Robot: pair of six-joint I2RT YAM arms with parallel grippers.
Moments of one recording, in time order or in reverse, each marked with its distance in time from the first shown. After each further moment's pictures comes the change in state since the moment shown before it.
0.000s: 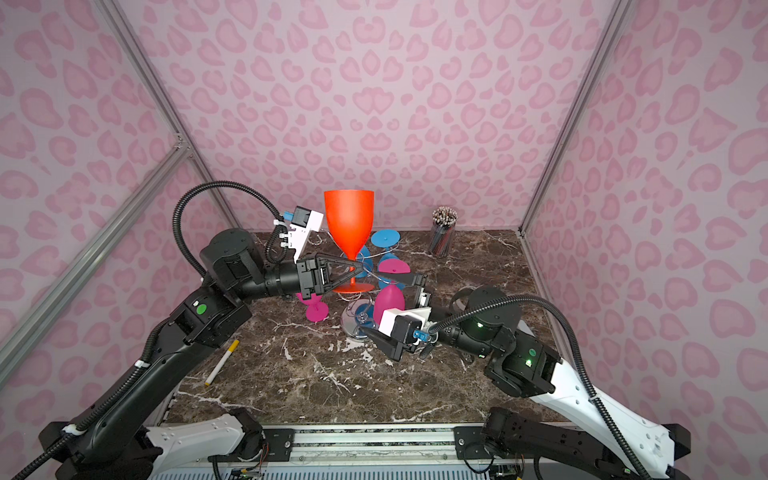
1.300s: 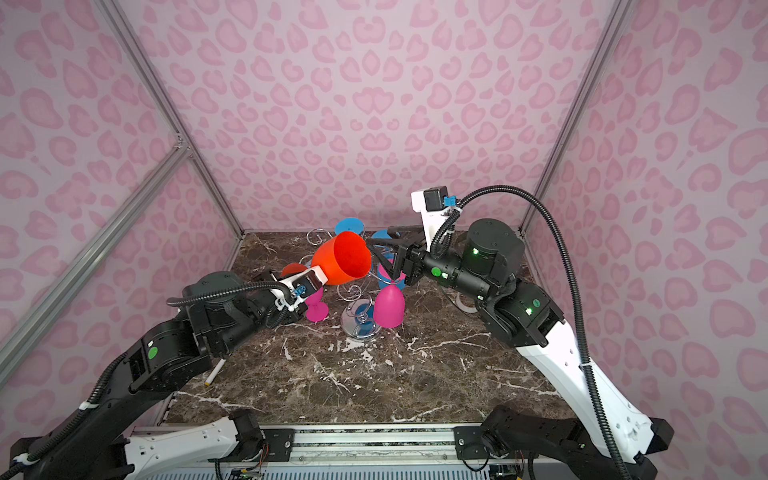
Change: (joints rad) left arm -0.265 -0.174 -0.049 -0.385 -1.059 1.417; right arm -0.268 0.298 0.479 -0.267 -0.106 1.047
